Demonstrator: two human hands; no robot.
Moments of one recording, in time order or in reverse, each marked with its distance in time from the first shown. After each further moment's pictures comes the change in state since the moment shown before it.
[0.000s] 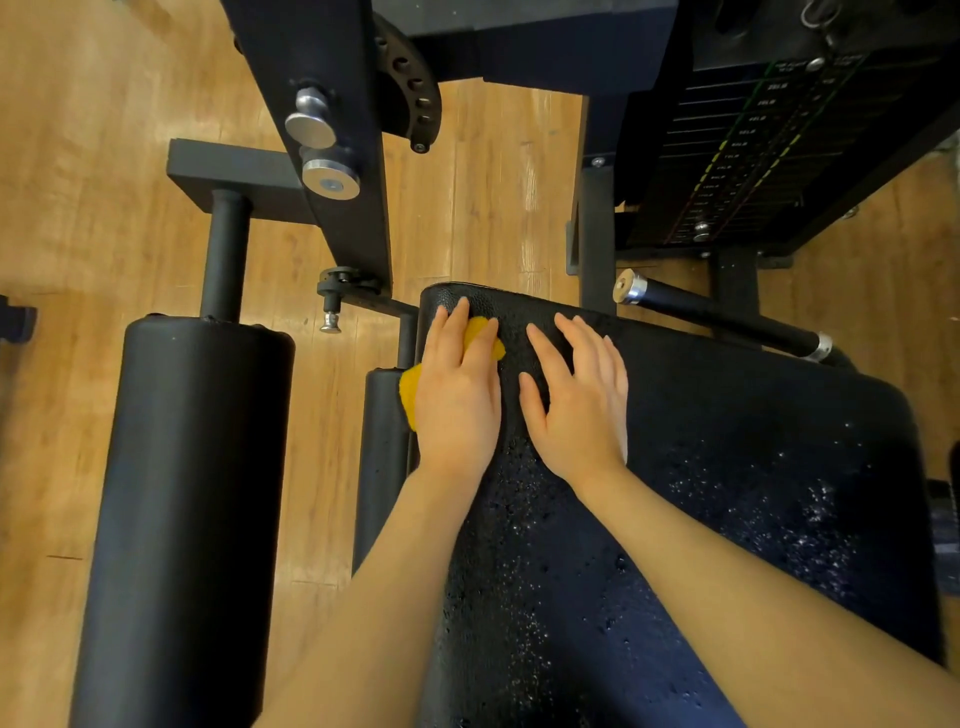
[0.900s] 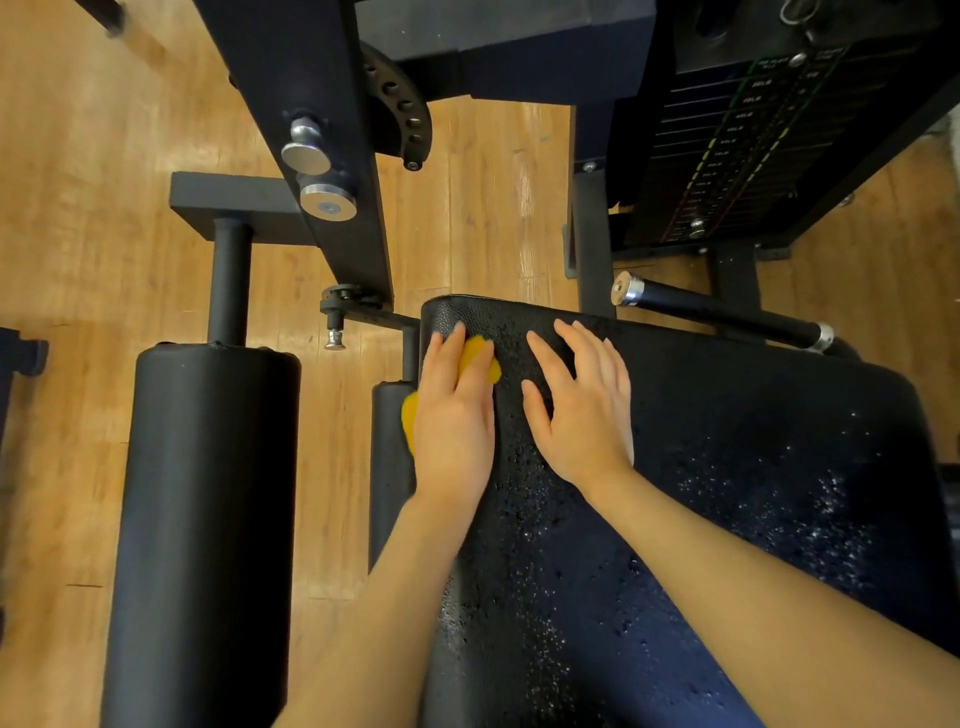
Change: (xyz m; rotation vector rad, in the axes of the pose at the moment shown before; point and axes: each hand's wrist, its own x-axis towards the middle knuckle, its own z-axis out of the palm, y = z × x) left_hand -0.012 -0.007 -0.009 -0.027 -0.042 0.007; right_hand 0.001 -0.001 -0.001 -0.014 -0.021 0.011
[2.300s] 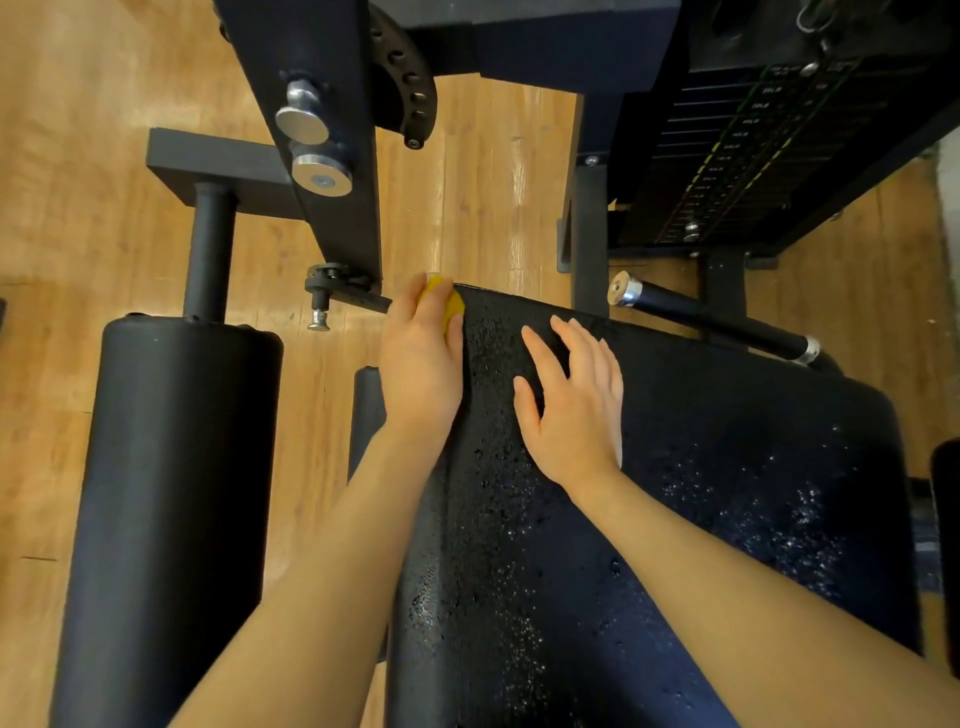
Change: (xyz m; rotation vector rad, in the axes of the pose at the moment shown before) left_hand 0.054 -0.003 -0.014 -0.108 0.028 -0.183; right_hand 0.001 -0.002 -0.002 -0.021 -0.015 0.006
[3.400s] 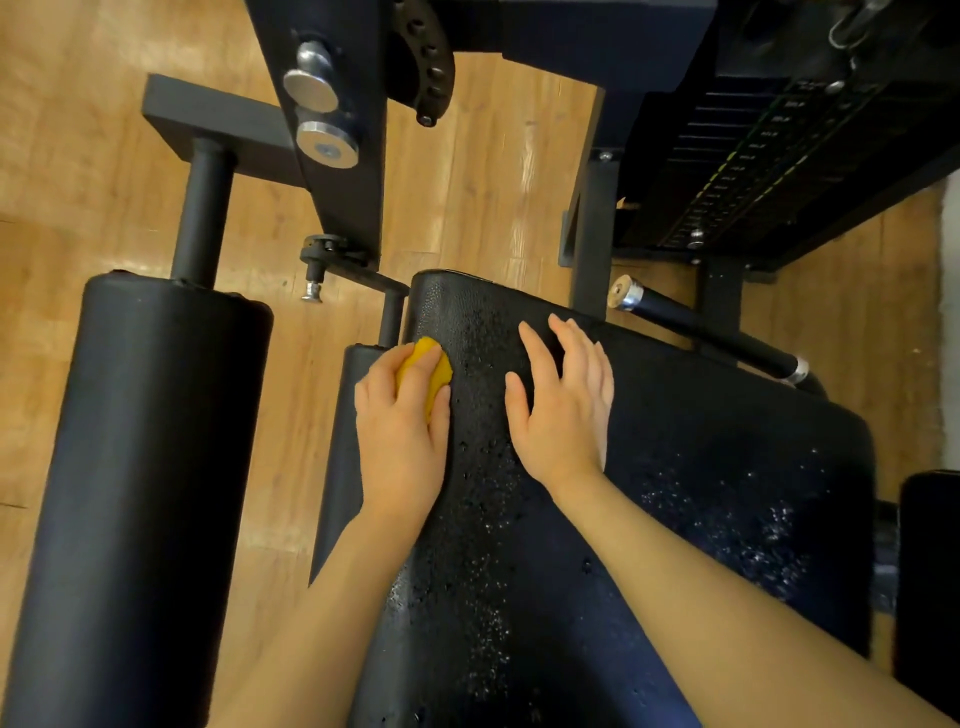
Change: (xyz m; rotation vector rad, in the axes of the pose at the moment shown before) left_hand -0.078 -0.016 -0.005 0.031 0.052 -0.003; right_hand -0.001 0.001 0.002 -0.018 -0.004 -0.004
